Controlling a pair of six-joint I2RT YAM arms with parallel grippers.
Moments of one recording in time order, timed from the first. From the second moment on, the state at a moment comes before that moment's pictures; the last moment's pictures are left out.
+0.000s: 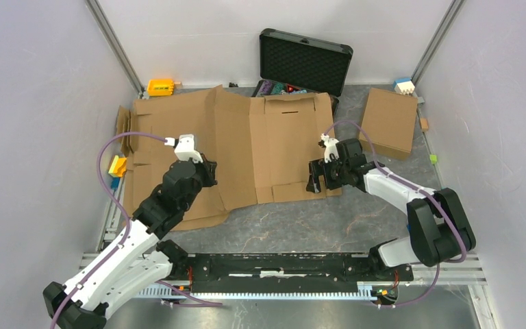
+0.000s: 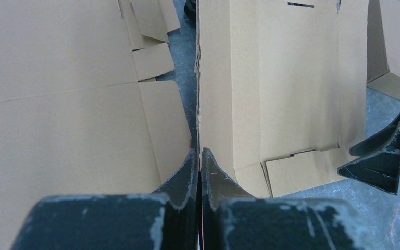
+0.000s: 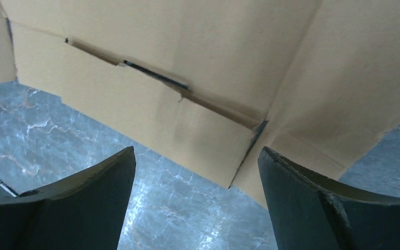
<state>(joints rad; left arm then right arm) -0.62 0.71 0.65 -0.29 -0.38 -0.43 0.35 1.41 0.70 -0.23 -0.34 0.12</state>
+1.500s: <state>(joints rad) -0.62 0.68 0.65 -0.26 -0.42 -0.42 0.36 1.30 0.41 0.08 -0.92 0.27</state>
